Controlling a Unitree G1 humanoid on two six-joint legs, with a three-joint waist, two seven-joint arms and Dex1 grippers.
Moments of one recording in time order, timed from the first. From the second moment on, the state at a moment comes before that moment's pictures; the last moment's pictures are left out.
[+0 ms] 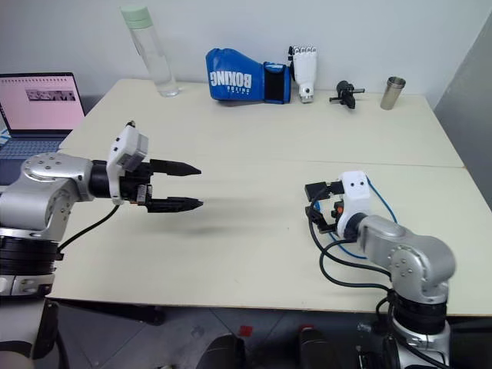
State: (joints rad) left arm -0.68 0.86 -0.01 0.13 -0.40 0.47 -1.38; right arm -0.44 -0.28 -0.13 -0.44 0.57 1.29 -0.01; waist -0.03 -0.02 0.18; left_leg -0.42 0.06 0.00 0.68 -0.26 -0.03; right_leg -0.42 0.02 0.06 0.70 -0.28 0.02
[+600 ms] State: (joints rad) left arm -0.65 0.85 -0.02 0.01 -0.41 0.54 -1.32; right arm -0.46 -0.21 0.03 -0.10 0.31 0.90 0.07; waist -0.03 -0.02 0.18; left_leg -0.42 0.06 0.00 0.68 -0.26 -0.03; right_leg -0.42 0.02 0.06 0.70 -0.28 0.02
